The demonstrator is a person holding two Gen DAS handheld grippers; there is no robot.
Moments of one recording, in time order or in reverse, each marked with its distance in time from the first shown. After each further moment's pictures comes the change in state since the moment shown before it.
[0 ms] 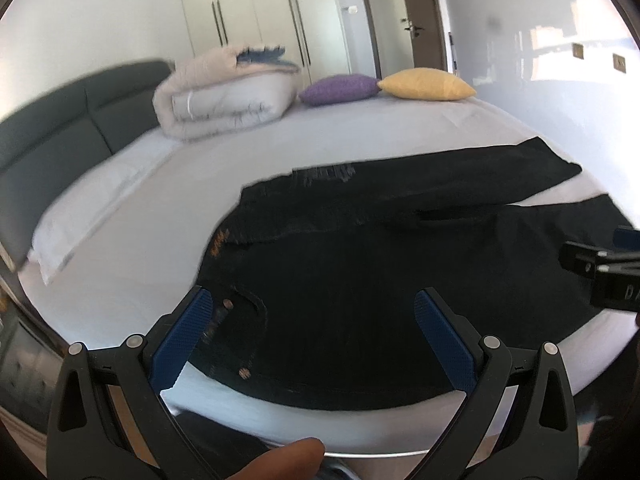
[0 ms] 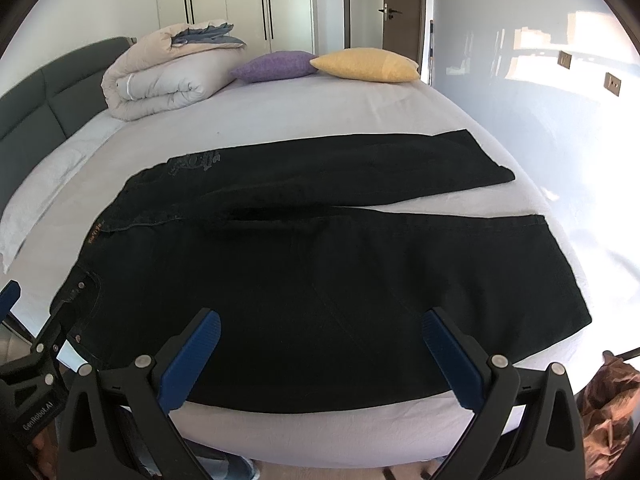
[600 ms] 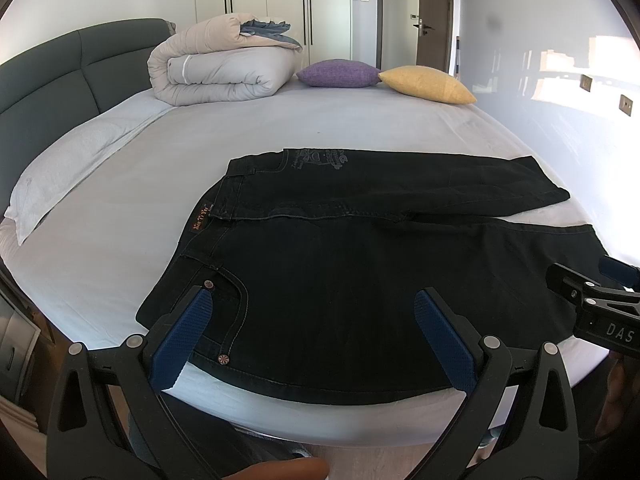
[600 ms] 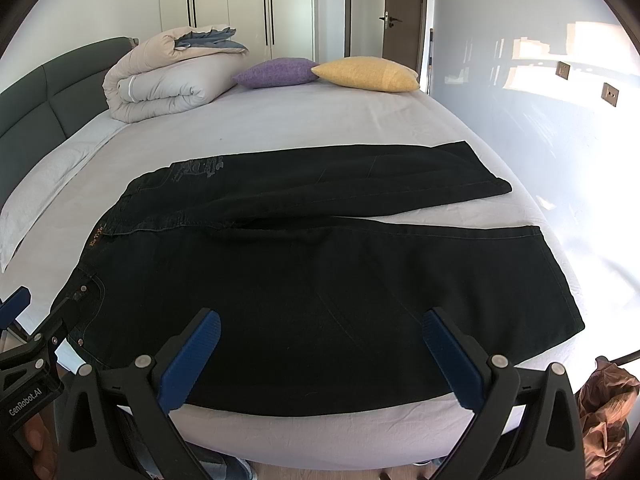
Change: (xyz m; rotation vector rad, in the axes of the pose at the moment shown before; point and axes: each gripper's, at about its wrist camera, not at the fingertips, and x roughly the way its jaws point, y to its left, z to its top) left arm 0.011 0.026 0.007 -0.149 0.103 -0.117; right arm -0.009 0.015 0.003 -0.020 -0.025 -0.033
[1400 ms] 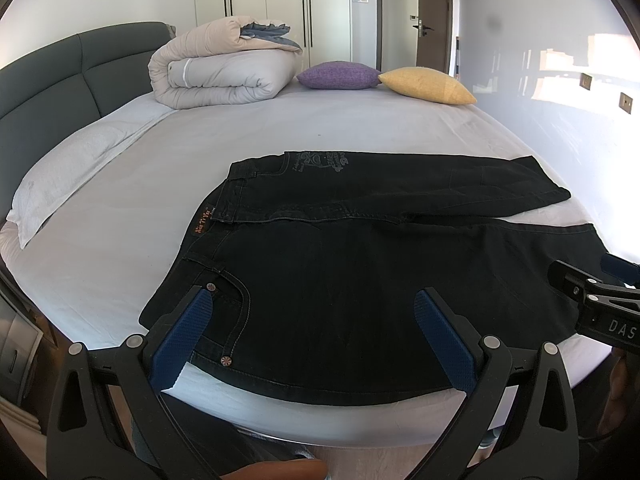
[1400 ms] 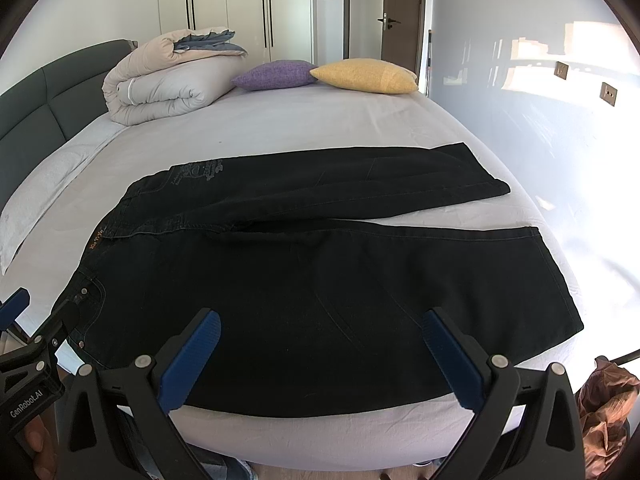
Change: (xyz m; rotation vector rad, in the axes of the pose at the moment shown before) left arm -0.005 0.000 0.002 0.011 -0.010 0.009; right arm 0.000 -0.001 0.001 0.003 -0.007 -0.001
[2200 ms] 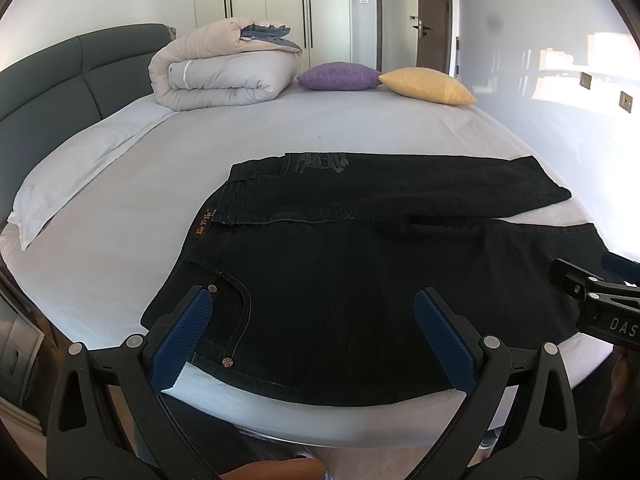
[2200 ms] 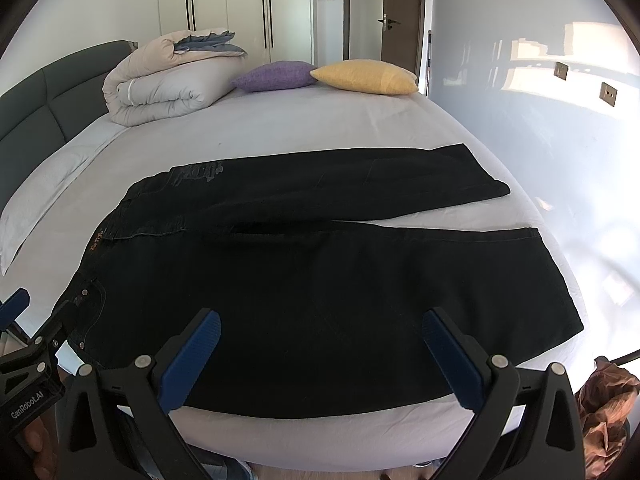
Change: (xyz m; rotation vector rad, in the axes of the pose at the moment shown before) left arm 0.000 0.001 0.000 0.003 -0.002 0.001; right arm 0.001 0.001 -0.002 0.000 -0.005 -0.002
